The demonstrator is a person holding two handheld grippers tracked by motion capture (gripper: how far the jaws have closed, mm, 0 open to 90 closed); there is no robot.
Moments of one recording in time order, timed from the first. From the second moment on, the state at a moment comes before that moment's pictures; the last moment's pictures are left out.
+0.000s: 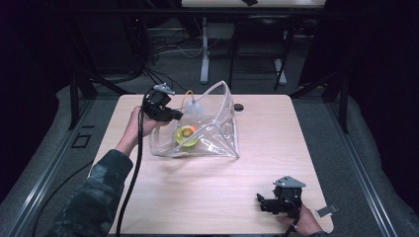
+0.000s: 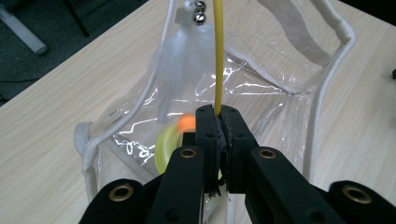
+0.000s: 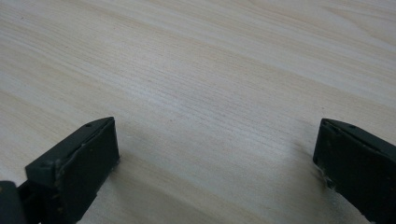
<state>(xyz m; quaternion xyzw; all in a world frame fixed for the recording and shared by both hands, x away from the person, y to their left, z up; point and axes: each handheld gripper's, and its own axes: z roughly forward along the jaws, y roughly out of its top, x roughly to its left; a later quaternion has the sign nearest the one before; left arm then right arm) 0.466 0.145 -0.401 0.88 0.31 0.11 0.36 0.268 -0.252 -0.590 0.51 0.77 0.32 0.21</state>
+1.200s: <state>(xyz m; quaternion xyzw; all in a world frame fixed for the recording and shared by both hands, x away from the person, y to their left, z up) 0.447 0.190 -0.376 0.86 0.34 0.14 0.36 0.268 -0.252 -0.590 0.51 0.77 0.32 0.21</state>
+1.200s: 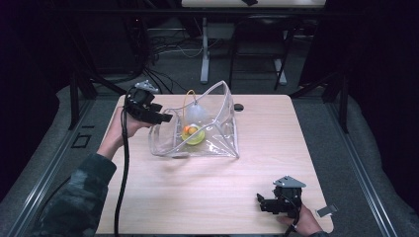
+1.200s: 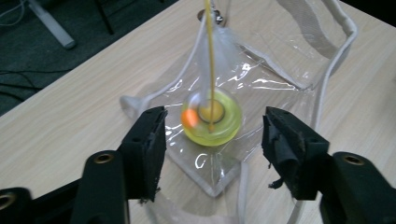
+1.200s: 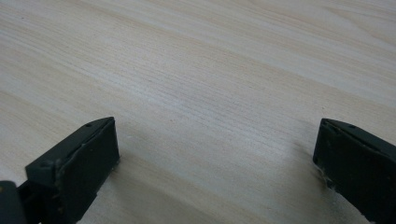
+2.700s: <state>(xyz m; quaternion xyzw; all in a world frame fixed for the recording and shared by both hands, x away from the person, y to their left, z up) 0.439 0.314 -0.493 0.80 0.53 0.15 0.25 0.268 -0.252 -0.590 0.51 0.77 0.32 0.21</state>
